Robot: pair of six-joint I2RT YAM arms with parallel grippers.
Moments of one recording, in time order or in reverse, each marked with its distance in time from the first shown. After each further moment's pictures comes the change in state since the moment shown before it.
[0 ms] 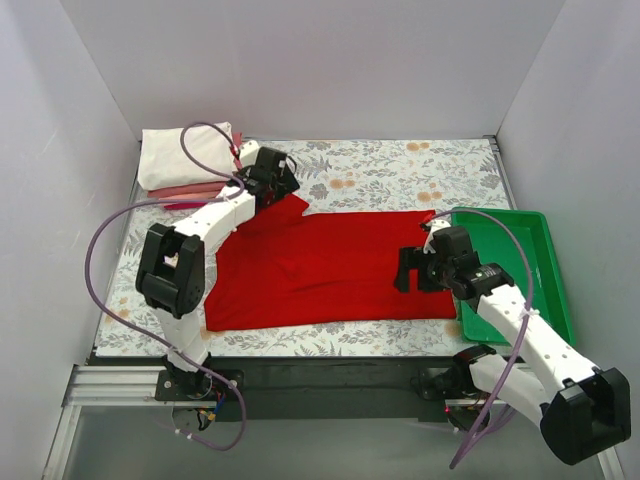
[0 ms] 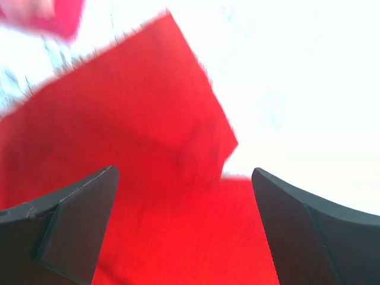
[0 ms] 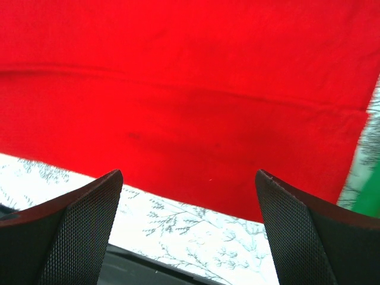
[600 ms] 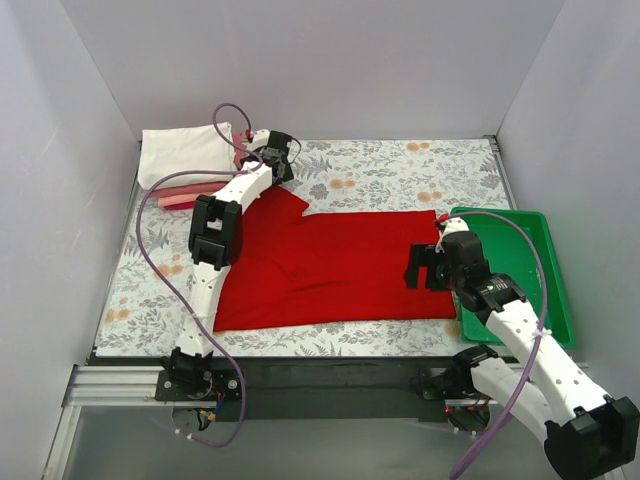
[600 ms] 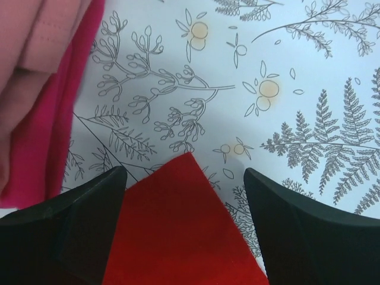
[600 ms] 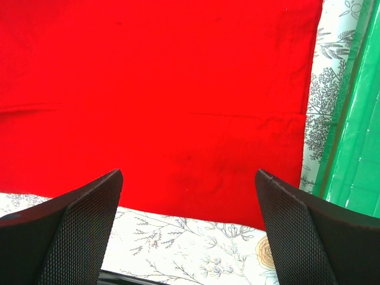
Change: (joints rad) left arm 0.126 0.678 0.756 -0.188 -0.092 0.222; right arm -0.001 -0.149 -0.013 0.000 0.161 0.027
